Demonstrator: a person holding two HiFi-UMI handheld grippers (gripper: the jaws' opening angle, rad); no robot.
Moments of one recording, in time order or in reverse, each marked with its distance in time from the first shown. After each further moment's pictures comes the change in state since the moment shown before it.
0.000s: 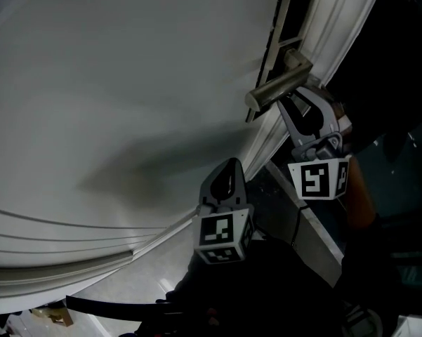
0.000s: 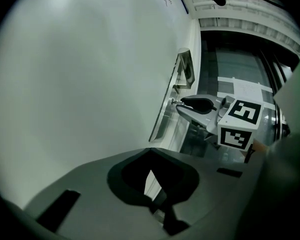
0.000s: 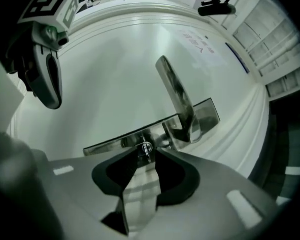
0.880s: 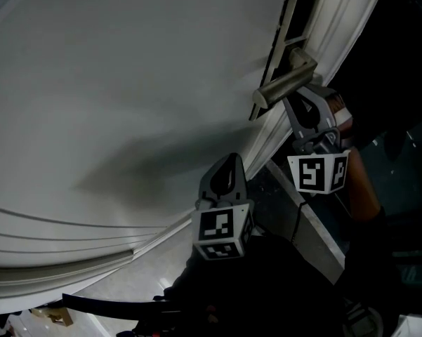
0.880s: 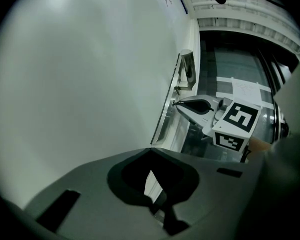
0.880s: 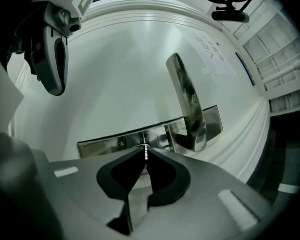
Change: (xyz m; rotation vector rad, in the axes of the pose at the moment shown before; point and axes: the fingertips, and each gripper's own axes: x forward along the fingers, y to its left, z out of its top) left arm 0.006 0.007 0.004 0.010 -0.007 -0.006; right arm 0.013 0.001 -0.001 -0.116 0.007 -0.024
